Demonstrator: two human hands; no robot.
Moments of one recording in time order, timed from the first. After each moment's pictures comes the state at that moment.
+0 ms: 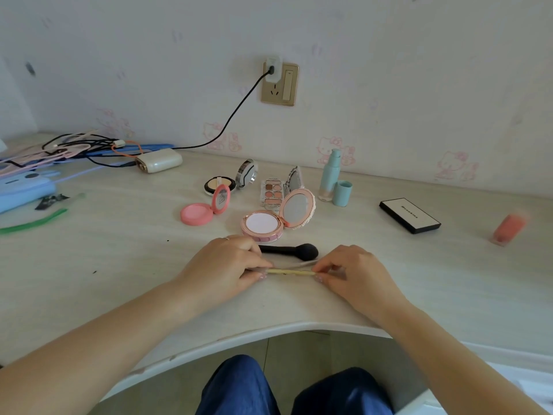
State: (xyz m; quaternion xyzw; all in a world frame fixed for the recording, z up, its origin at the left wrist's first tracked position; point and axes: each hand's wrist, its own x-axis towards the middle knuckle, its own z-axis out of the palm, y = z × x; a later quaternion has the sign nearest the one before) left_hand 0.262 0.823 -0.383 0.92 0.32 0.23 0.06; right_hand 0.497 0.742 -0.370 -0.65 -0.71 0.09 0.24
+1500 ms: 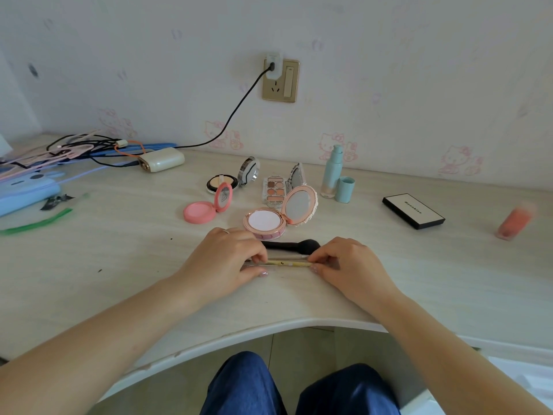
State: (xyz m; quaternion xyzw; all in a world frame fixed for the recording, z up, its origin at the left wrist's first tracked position) left_hand 0.261 0.823 -0.375 0.92 0.34 0.21 0.03; right_hand 0.490 0.755 -0.374 -0.66 -0.70 0.10 0.24
